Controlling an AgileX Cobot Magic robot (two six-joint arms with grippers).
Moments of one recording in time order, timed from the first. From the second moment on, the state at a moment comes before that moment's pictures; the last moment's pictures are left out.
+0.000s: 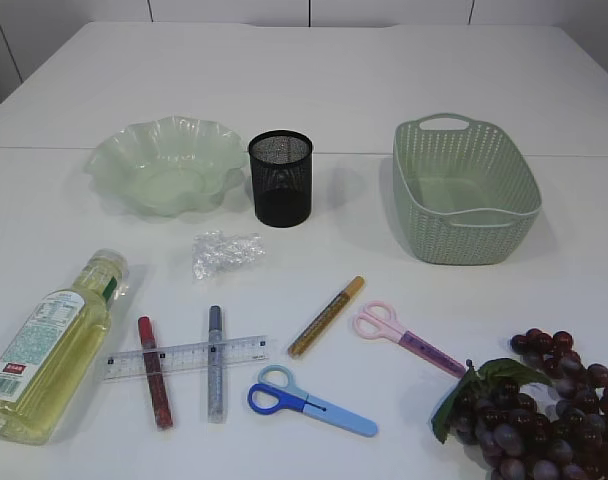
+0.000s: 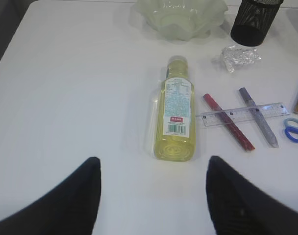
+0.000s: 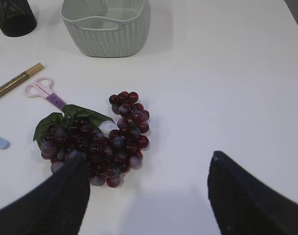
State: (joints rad) left arm -0.07 0.01 -0.53 -0.03 1.11 -0.07; right arm 0.01 -0.02 -0.50 -0.01 1.15 -0.01
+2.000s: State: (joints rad) left arm -0.07 0.04 -0.53 -0.15 1.07 -0.07; right arm 0.01 0.01 -0.56 0.03 1.07 0.07
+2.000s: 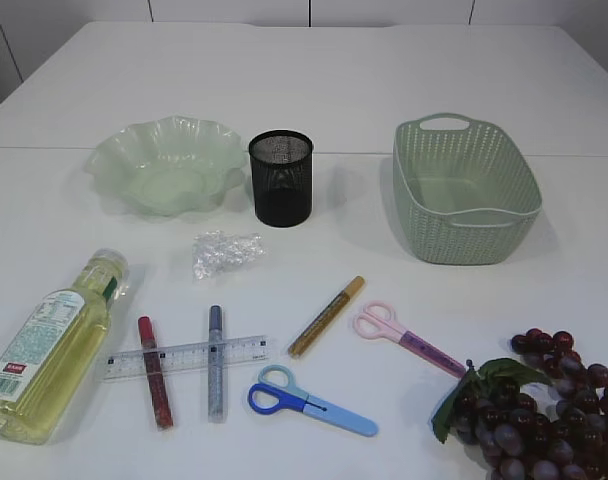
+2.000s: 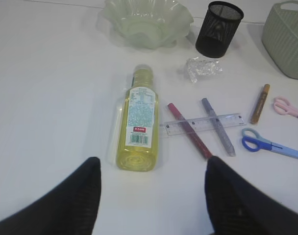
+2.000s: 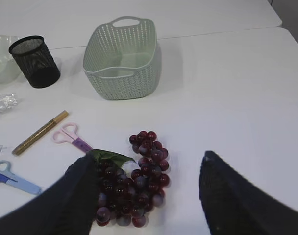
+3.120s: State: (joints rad) left arm -0.11 0.74 -0.56 -0.26 0.68 -0.04; right arm 0.01 1.15 -0.66 0.21 0.86 0.18
